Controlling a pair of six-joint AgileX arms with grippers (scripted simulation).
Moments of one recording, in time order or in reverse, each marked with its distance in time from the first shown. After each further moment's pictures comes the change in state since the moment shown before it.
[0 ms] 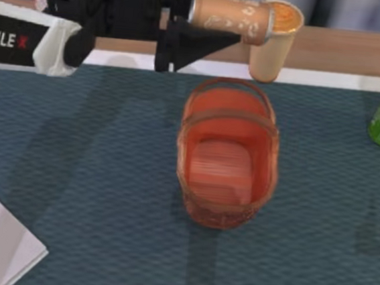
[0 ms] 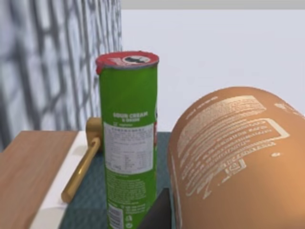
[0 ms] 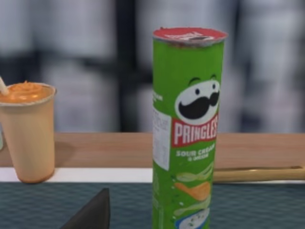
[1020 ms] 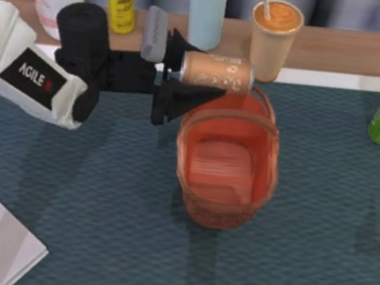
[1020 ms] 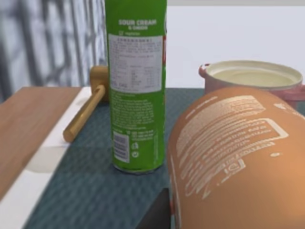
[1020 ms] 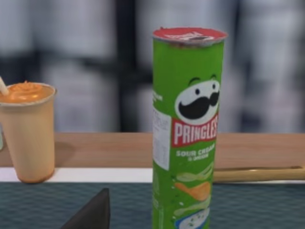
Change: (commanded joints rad) left arm 0.021 0.239 -0.073 0.319 0.002 -0.007; right arm 0.000 0.000 0.000 0.000 0.000 0.000
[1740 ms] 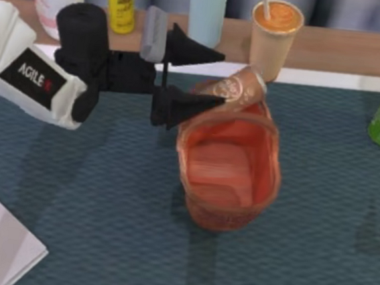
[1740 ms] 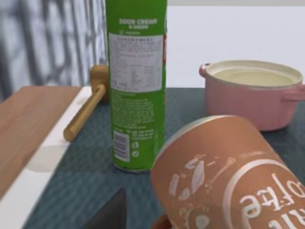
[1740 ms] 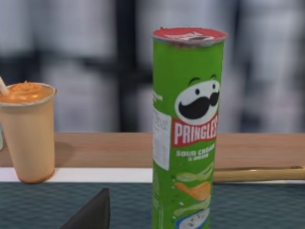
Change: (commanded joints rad) left arm 0.000 0.000 0.000 0.000 0.000 0.000; right arm 0.000 0.000 0.000 0.000 0.000 0.000
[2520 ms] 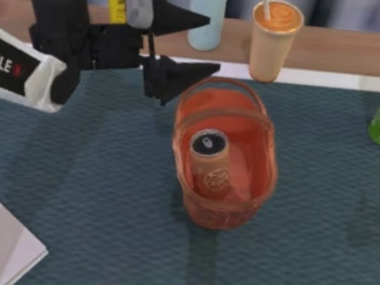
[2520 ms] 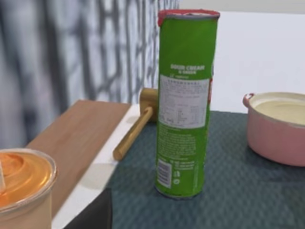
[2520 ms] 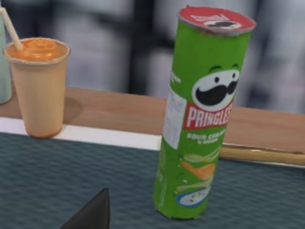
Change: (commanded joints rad) left arm 0.030 -0.188 -0.081 -0.087 -0.119 -0.034; right arm 0.055 0.212 0.215 -0.153 0.012 -0.097
